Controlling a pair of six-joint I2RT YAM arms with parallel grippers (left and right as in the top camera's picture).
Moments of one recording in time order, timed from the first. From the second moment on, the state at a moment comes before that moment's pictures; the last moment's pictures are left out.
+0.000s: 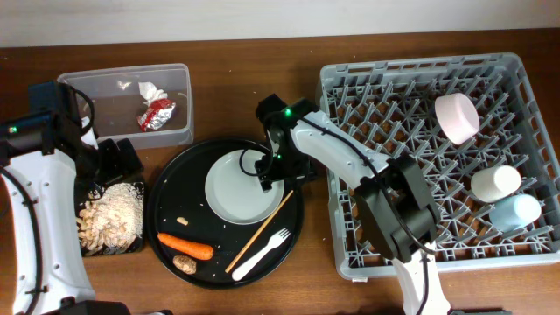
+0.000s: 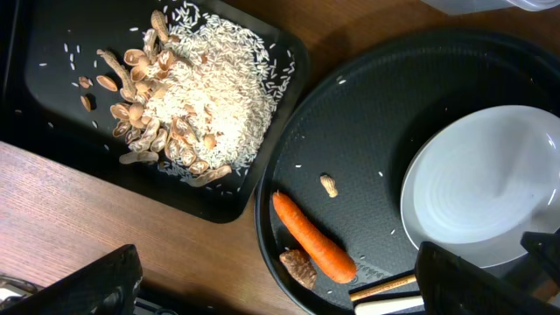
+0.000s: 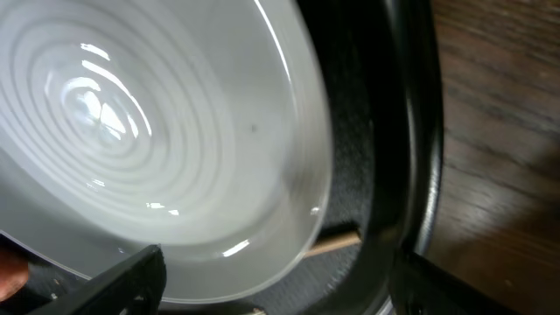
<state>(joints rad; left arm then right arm) 0.26 1.55 1.59 -1.46 -0.02 -0.23 0.60 2.22 1.77 -1.15 -0.26 0.32</state>
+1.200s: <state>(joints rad) 0.26 1.55 1.59 -1.45 -0.02 -0.23 0.41 1.80 2.03 -1.41 0.49 0.39</state>
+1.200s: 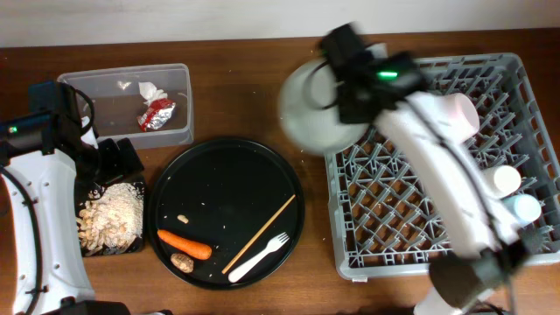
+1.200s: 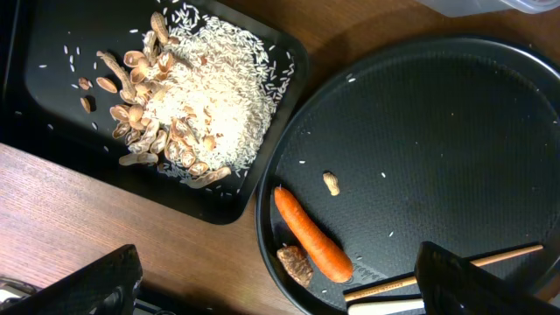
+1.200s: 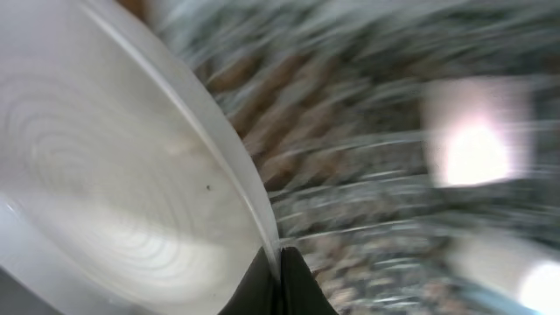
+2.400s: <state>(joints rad) 0.26 1.55 1.59 -1.45 -0.01 -0.23 0.43 1.61 1.51 -1.19 0.59 0.50</state>
